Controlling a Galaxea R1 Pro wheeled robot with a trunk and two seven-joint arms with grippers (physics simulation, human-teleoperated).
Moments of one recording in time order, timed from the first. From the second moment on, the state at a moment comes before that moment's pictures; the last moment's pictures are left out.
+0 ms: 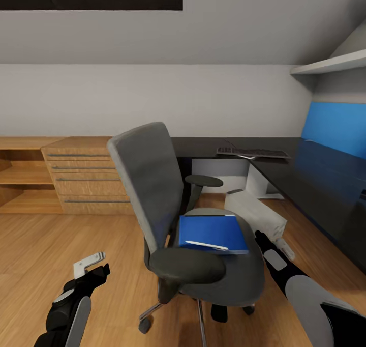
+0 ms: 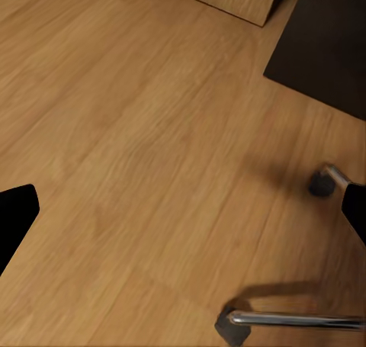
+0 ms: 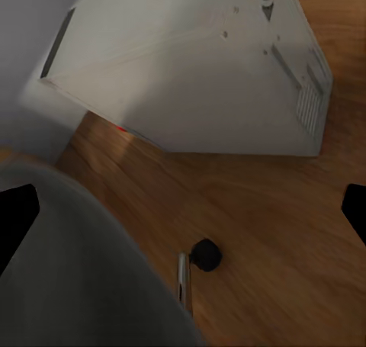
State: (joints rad) left arm -0.13 -0.09 0.15 -1.57 0.25 0.61 0.41; right arm -0.83 -0.09 -0.23 -0.25 -0.77 -0.15 -0.09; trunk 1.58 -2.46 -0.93
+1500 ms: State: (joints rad) left arm -0.13 -0.09 0.14 -1.58 0.25 0.61 0.41; right arm -0.83 -0.10 -0.24 -0.27 -0.76 -0.03 -0.09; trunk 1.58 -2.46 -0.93
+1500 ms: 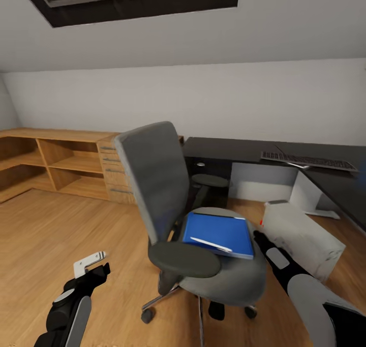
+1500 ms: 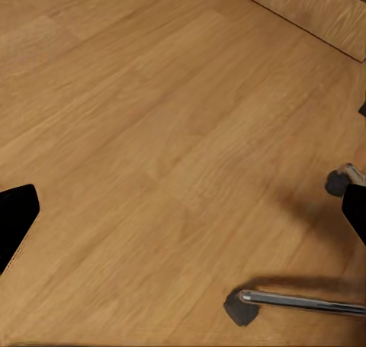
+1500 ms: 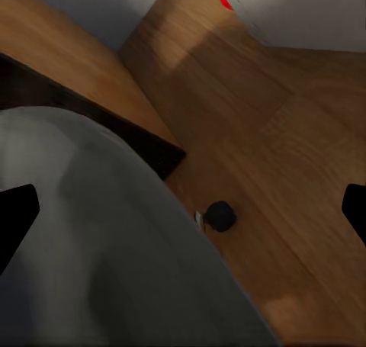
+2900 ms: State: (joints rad) left arm -0.13 -0.09 0.14 -1.57 0.25 0.62 0.41; right arm -0.83 -0.09 -0.24 -0.28 -0.77 -0.03 -0.09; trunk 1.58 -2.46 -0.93
